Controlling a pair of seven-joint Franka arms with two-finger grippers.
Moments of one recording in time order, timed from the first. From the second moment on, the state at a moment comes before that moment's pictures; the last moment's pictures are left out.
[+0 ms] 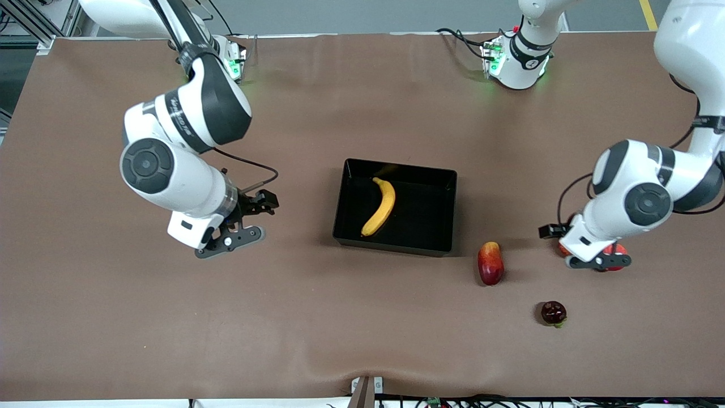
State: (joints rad) left arm 0.50 0.51 -0.74 -1.76 0.48 1.97 -0.45; right arm 0.43 0.49 -0.05 -1.32 0.13 1.74 0.05
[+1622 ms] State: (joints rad) left arm -0.18 0.80 -0.67 -1.67 0.48 2.33 -0.95; right arm 0.28 0.50 -0.07 -1.34 0.19 1.74 0.01
